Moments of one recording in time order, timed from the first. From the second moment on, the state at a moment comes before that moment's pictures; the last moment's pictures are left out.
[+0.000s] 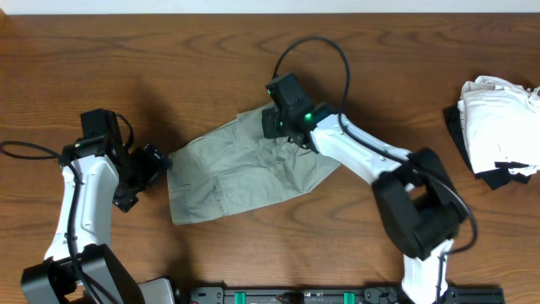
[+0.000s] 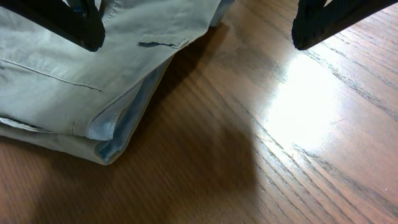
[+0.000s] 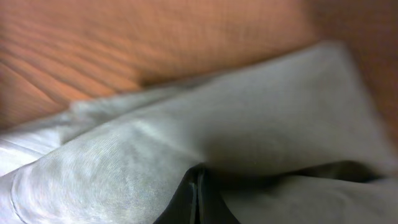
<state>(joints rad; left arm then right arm) 0.29 1.47 0.96 -0.94 0.12 -0.54 0.62 2.05 1.40 -0.34 -0.04 0.46</state>
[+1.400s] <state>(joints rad) 0.29 1.47 0.96 -0.96 0.12 -0.54 0.62 1.68 0.85 -0.40 0.12 0.62</state>
